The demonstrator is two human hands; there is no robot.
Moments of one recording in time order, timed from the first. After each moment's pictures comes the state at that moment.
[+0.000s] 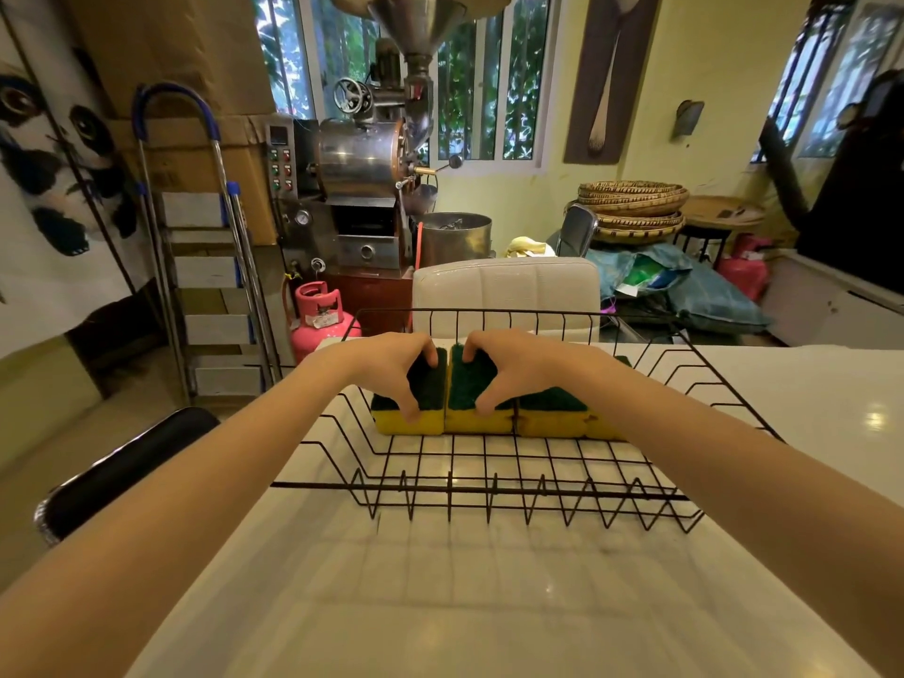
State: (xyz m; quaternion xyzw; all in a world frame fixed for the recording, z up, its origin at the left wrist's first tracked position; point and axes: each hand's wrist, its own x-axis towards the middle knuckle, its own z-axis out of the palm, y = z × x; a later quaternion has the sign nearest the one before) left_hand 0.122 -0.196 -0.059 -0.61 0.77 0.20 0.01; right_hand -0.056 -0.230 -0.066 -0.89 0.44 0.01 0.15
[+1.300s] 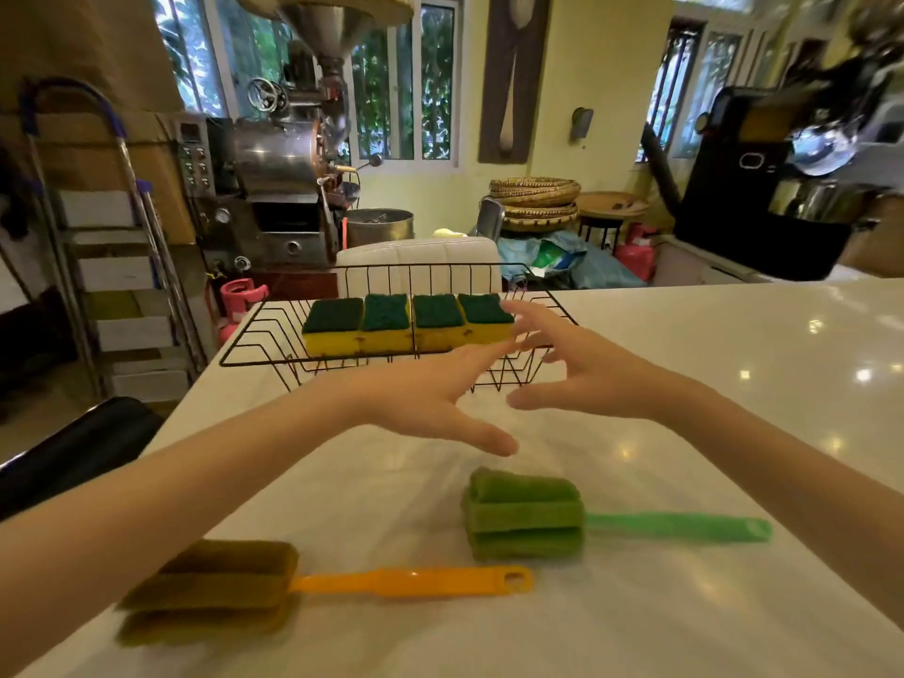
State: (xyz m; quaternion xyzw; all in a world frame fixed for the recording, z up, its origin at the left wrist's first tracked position) left_hand -0.016 0.013 -0.040 -0.42 0.87 0.25 -0.02; right_hand -0.200 -0.002 -0.051 -0.83 0.47 -0.21 0.22
